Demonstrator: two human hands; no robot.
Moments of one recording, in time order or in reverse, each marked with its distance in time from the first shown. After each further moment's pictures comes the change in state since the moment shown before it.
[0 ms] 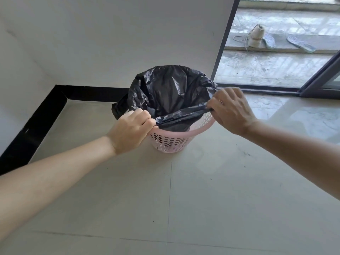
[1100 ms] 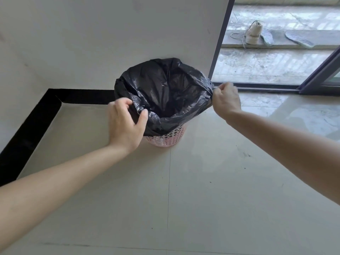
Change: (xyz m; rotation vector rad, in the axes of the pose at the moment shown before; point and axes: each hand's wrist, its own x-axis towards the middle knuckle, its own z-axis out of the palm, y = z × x) left_hand 0.026 0.016 0.014 -0.295 0.189 -1.024; right_hand 0.041 0.008 0.032 0.605 -0.075 1.204
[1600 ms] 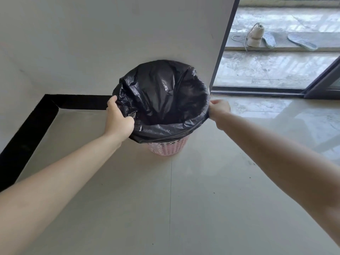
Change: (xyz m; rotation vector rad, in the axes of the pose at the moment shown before) left_hand 0.054 -0.031 0.020 -0.247 -0.199 -0.509; right_hand 0.038 0.014 0.054 0.217 -0.164 0.309
